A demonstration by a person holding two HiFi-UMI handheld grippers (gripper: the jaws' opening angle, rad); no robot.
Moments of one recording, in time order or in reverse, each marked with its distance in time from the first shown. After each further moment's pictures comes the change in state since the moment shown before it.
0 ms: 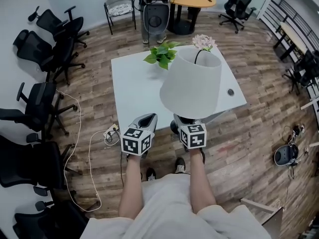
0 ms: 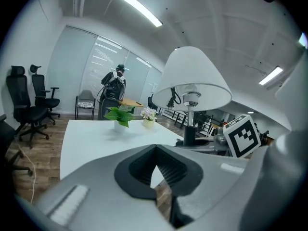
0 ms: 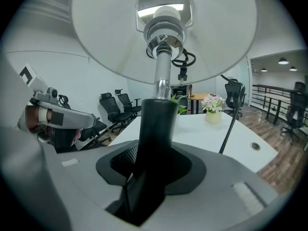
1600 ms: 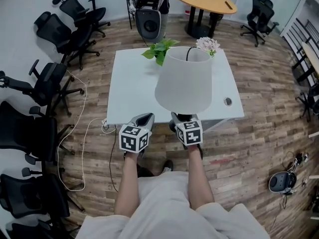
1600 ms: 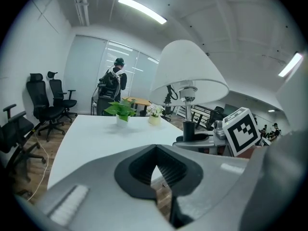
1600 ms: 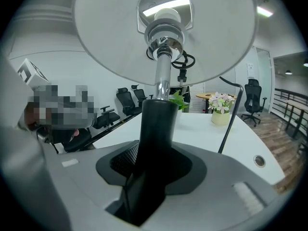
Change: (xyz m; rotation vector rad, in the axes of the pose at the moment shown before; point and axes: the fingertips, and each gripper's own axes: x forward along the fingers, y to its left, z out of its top) left arm 0.054 -0.068 -0.024 -0.043 0.001 0.219; right arm -0.009 -0.079 -0.019 -0.141 0.044 0.201
